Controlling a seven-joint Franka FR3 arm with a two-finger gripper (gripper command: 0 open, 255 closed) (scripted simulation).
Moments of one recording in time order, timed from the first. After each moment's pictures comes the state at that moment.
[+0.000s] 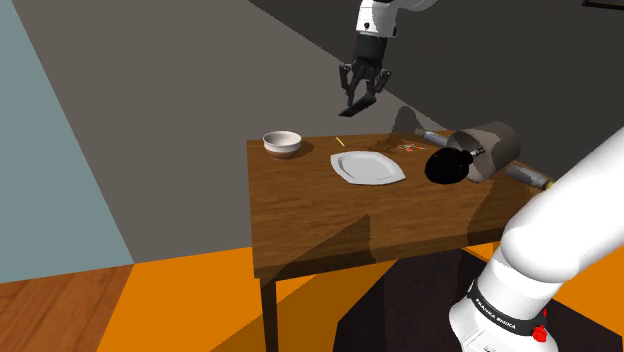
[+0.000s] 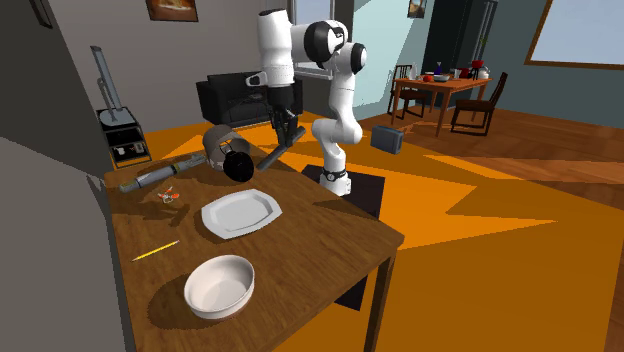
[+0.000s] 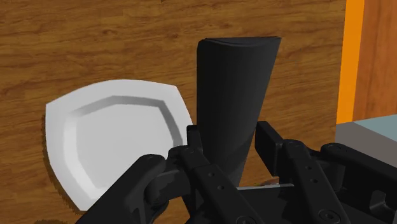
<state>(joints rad) -0.12 -0.27 0.02 -1.92 0.08 1.68 0.48</state>
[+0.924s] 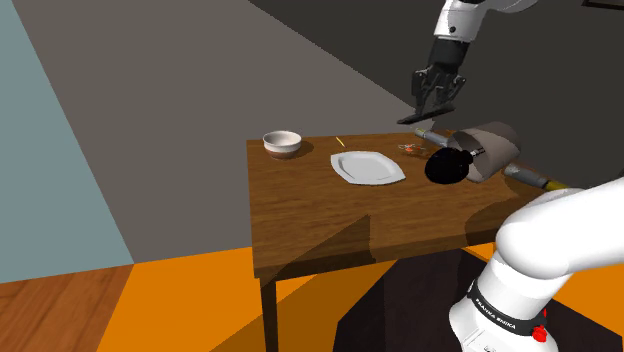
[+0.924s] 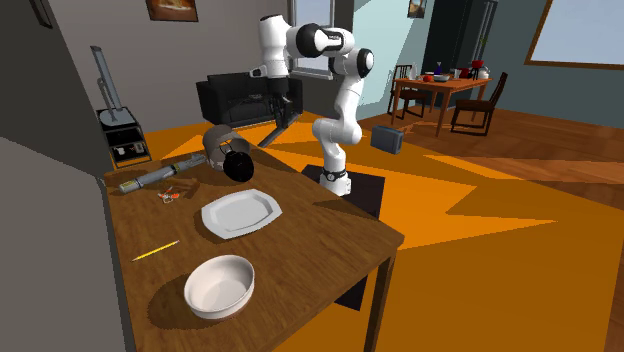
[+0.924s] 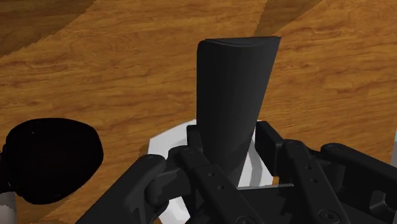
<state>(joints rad) -0.22 -0.67 -0.14 -2.24 -0.01 1.58 0.26</state>
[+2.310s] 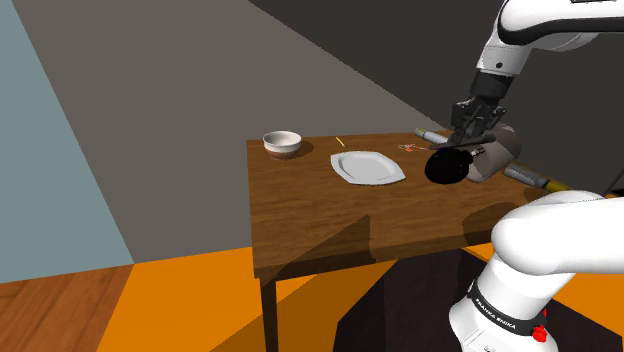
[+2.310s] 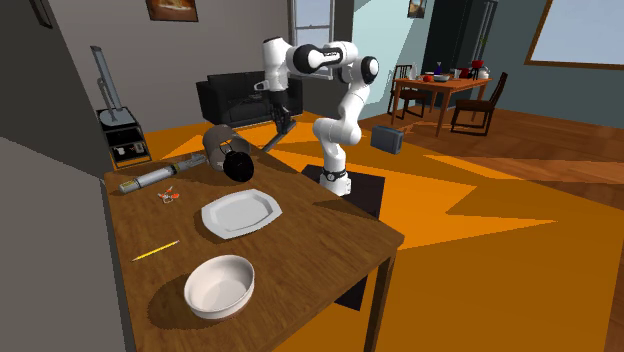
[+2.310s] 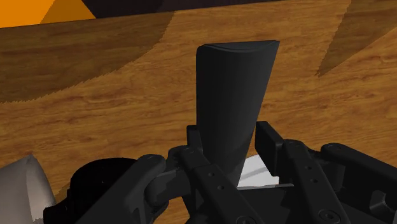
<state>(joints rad) -0.31 -0.91 -0.29 -2.51 -0.14 1.61 0.11</state>
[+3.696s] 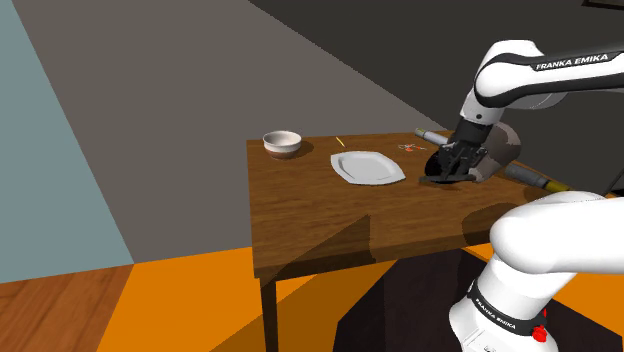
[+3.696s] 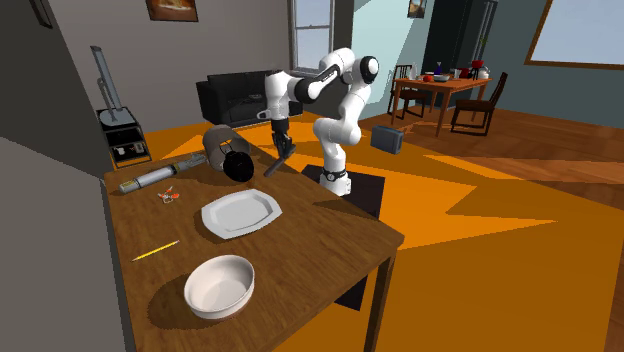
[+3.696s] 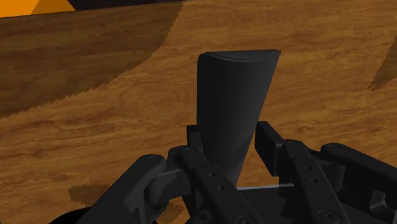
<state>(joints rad) -0.34 -0.92 -0.35 -2.79 -0.21 1.89 0.10</state>
